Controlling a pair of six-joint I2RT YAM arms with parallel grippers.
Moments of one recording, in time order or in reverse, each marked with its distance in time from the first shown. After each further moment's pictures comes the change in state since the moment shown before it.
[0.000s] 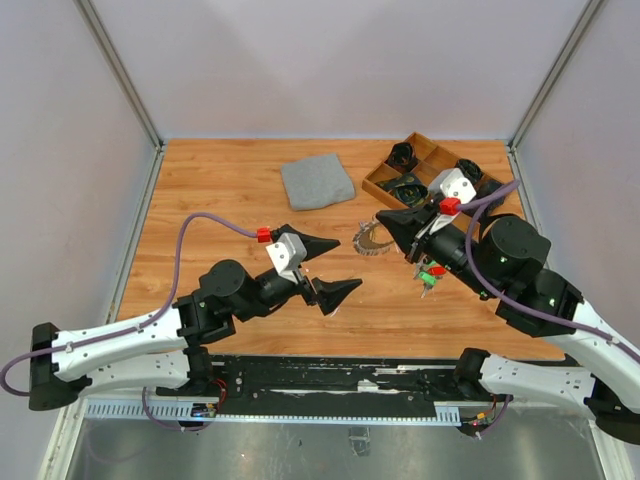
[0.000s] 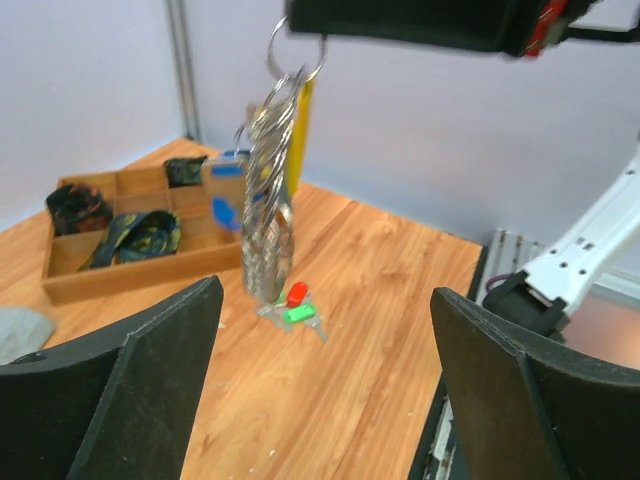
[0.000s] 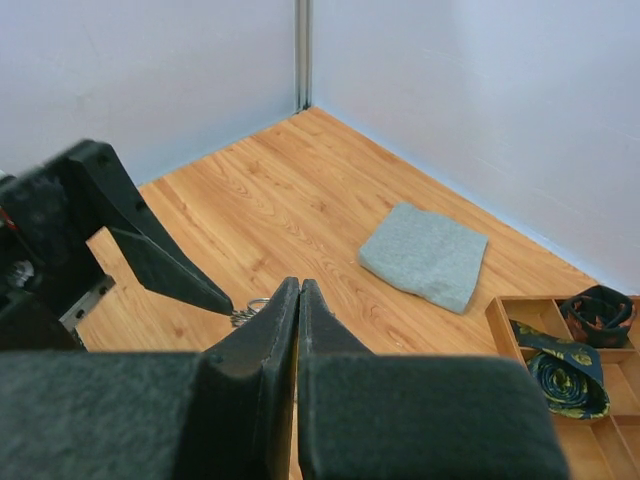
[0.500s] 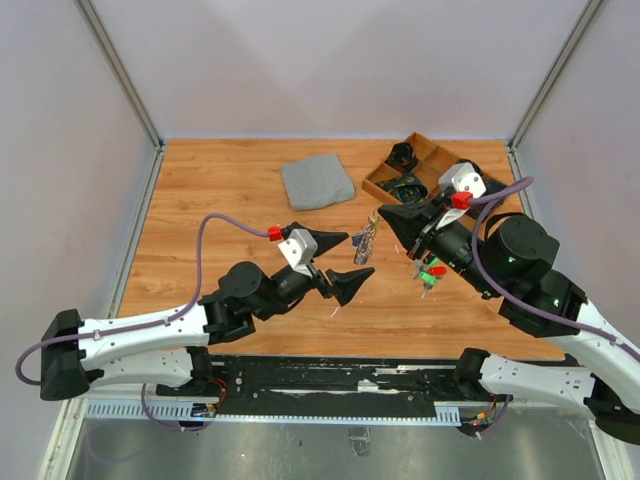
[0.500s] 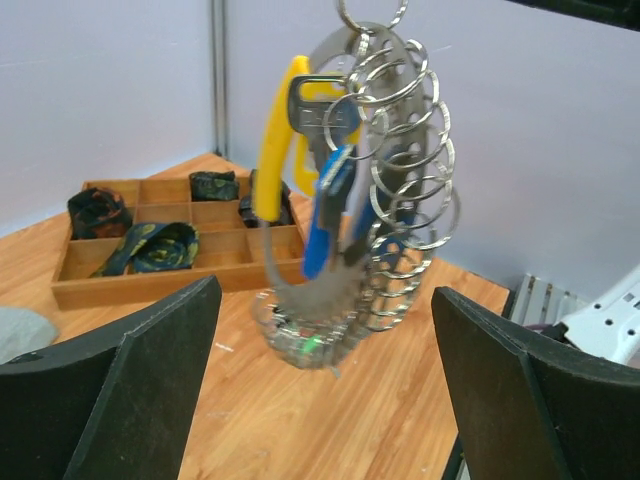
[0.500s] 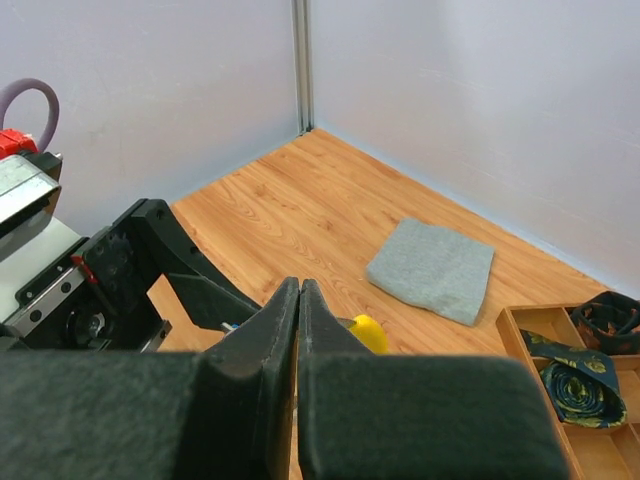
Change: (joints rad) left arm -0.005 0.123 -0.061 0.233 -0.124 -0.013; right arm 0.000 0.003 0.030 0.026 0.018 0.044
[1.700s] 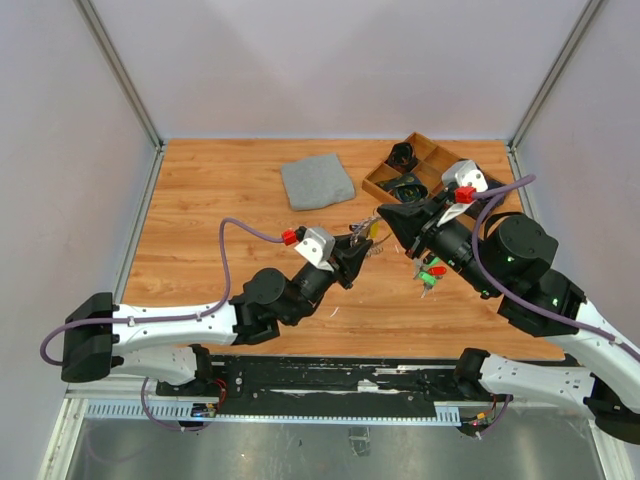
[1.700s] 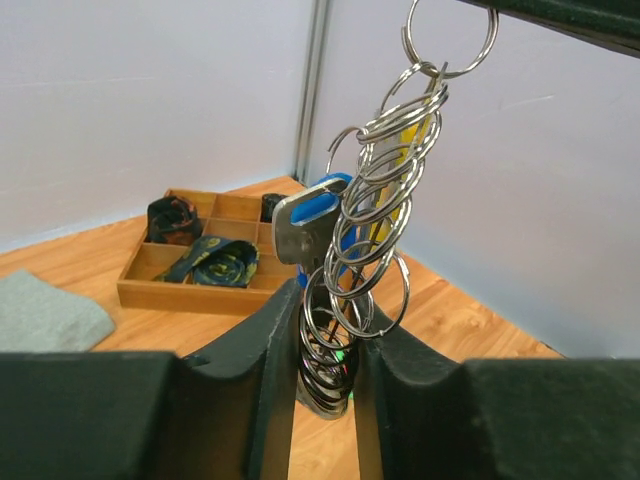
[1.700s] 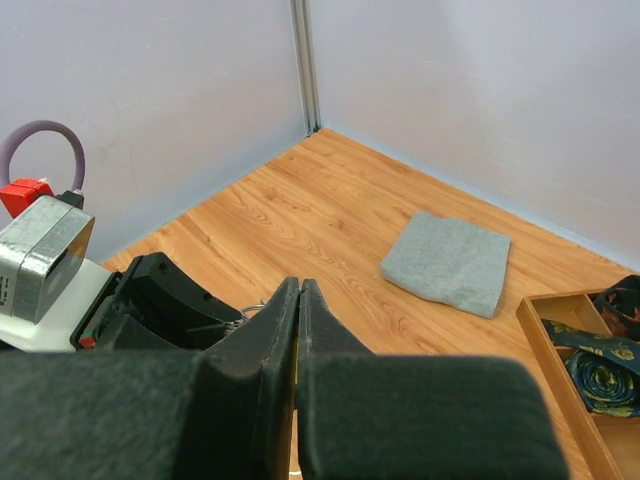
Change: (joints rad) left arm -0.087 0.206 0.055 0.239 -0.310 0.074; right arm 0.000 0.004 0.000 0.003 0.018 0.072
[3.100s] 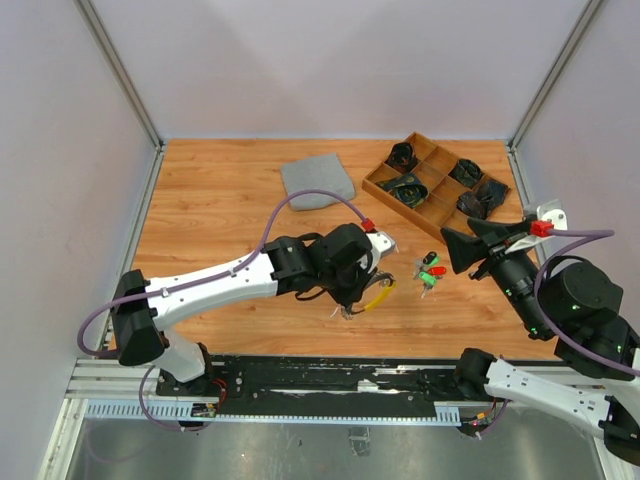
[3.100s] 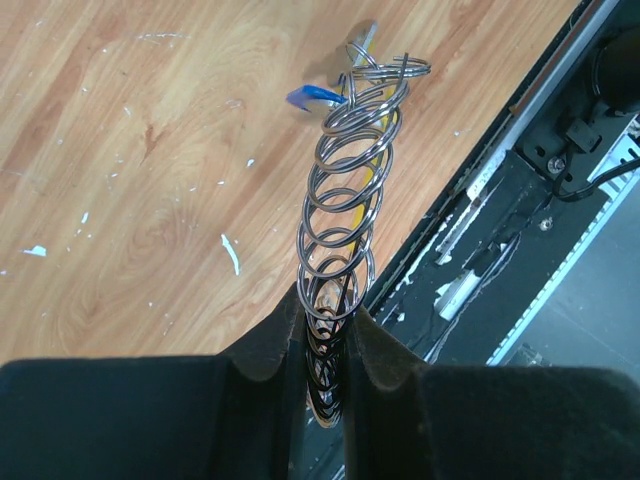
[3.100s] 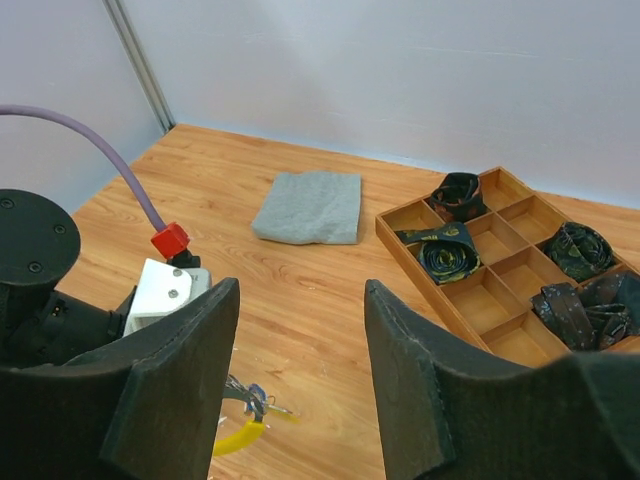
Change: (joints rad) left arm 0.153 0.314 0.588 -1.467 0.549 -0.257; right arm 0.000 -0.309 -0.116 -0.219 0.356 0.007
